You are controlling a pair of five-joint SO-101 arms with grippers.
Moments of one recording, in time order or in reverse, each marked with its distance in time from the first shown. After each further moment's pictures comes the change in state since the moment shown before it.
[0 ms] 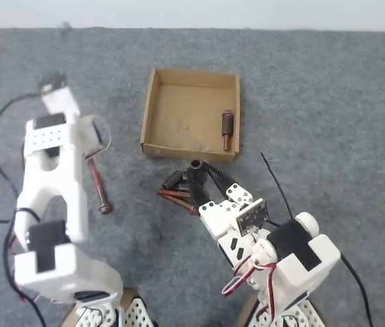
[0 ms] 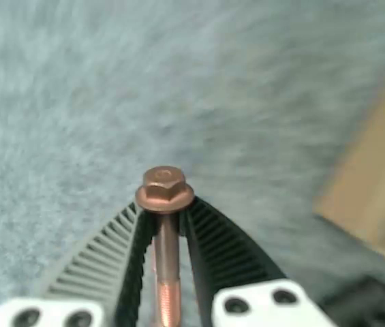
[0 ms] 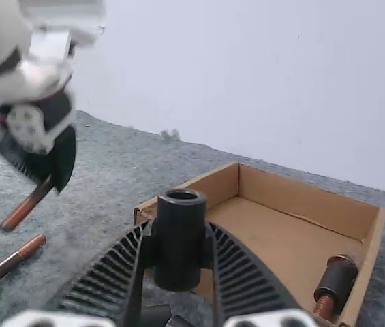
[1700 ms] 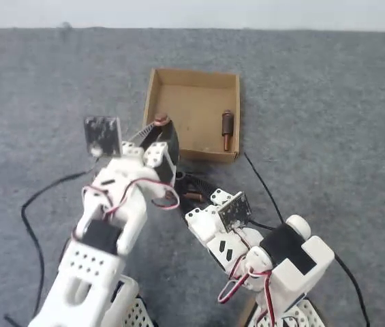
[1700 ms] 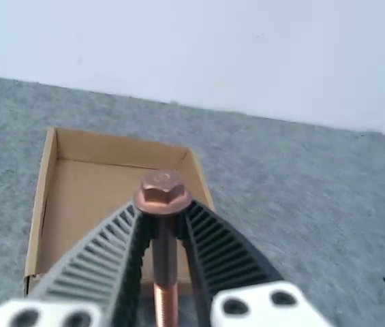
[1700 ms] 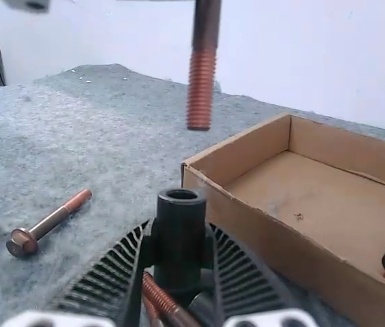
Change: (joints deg) left arm 31.0 -69.5 57.4 -45.2 11.0; right arm -5.9 0.0 -3.3 11.3 -2.7
